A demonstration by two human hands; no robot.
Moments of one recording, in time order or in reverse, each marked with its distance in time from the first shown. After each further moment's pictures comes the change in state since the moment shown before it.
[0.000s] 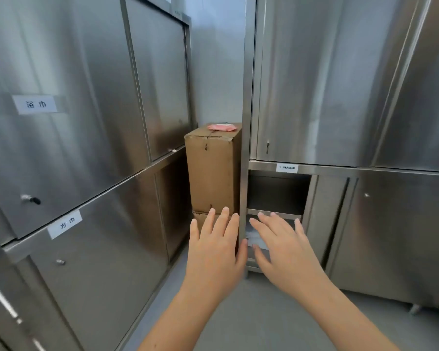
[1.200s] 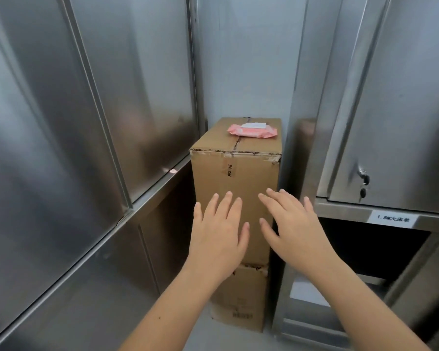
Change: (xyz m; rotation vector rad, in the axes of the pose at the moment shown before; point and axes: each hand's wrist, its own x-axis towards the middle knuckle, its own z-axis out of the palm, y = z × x) left_hand 0.394 -0.287 0.274 -0.045 -0.179 -0.009; right_hand 0.495 0.072 0.236 0.039 -0.030 0.076
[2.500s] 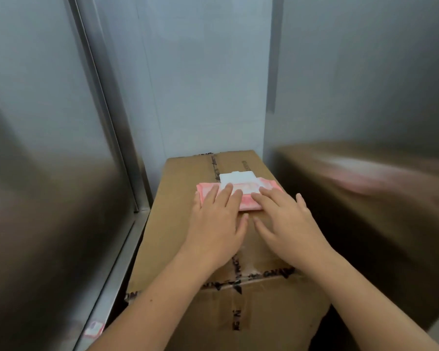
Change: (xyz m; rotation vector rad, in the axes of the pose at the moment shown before) left_hand 0.420 -0.117 0.137 -0.103 -0.074 0.364; right_hand 0.366 0.109 0.109 -0.132 0.087 0.271
